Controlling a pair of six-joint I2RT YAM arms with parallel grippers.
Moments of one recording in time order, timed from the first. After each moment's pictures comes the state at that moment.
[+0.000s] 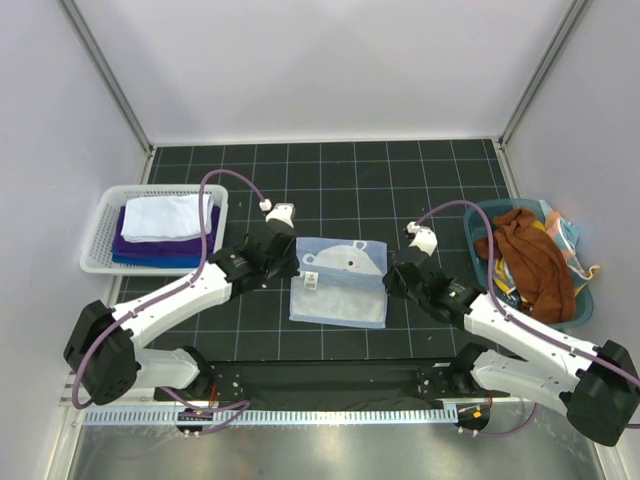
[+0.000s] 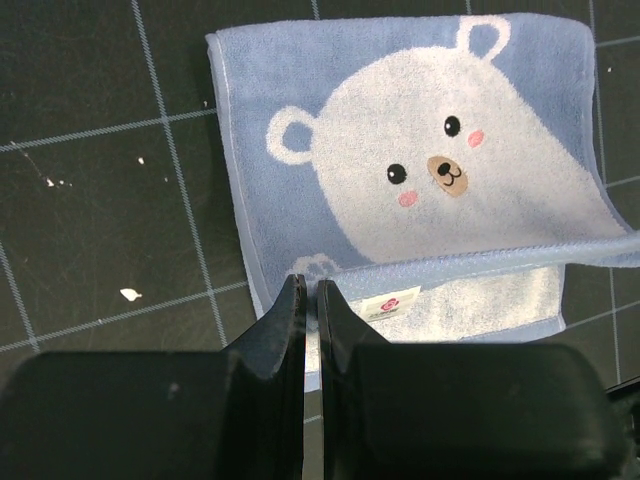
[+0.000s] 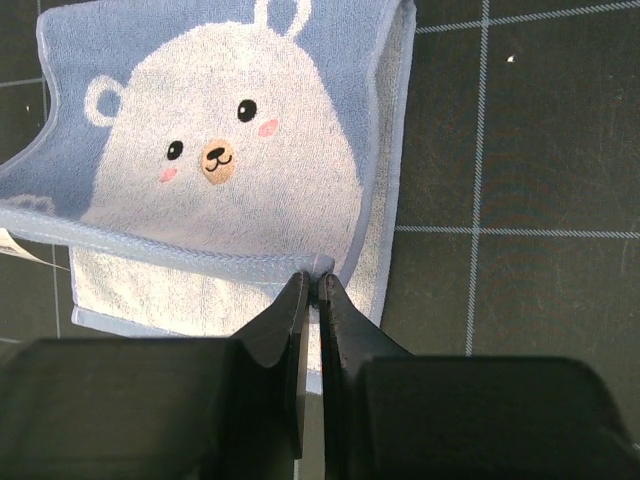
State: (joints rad) left arm -0.77 1.28 0.88 -0.38 -0.23 -0.57; right arm 0.75 0.96 0.59 -0.40 0.34 0.75
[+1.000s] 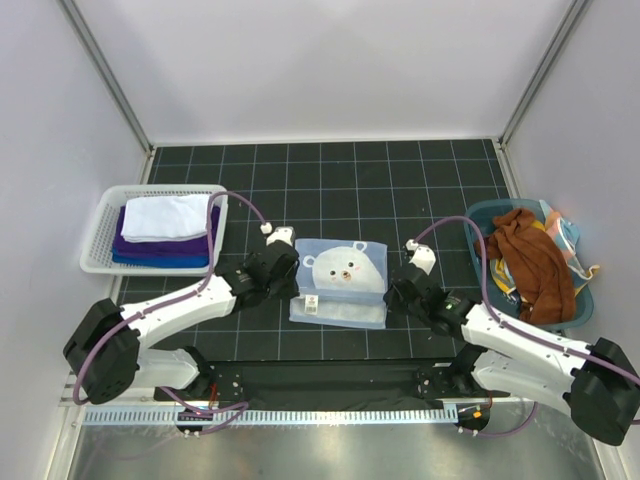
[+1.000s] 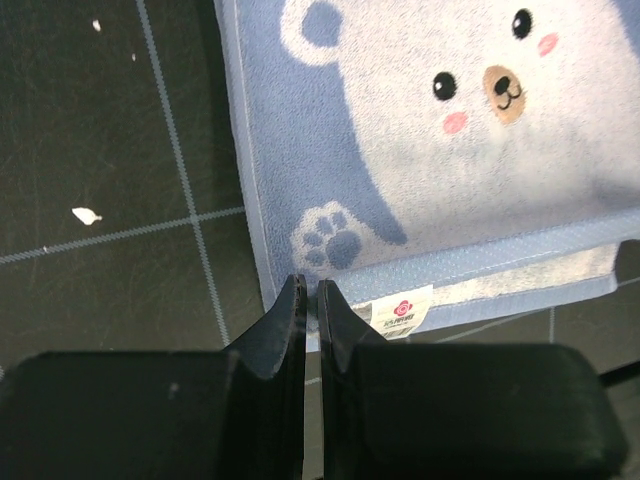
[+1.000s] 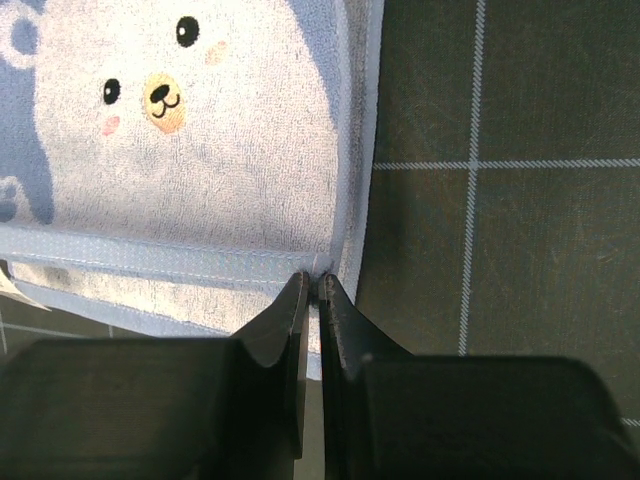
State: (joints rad) left arm -0.83 1.27 0.74 -0.36 -0.22 -0.69; right arm 0.79 0.94 0.45 -0.35 0.33 0.82
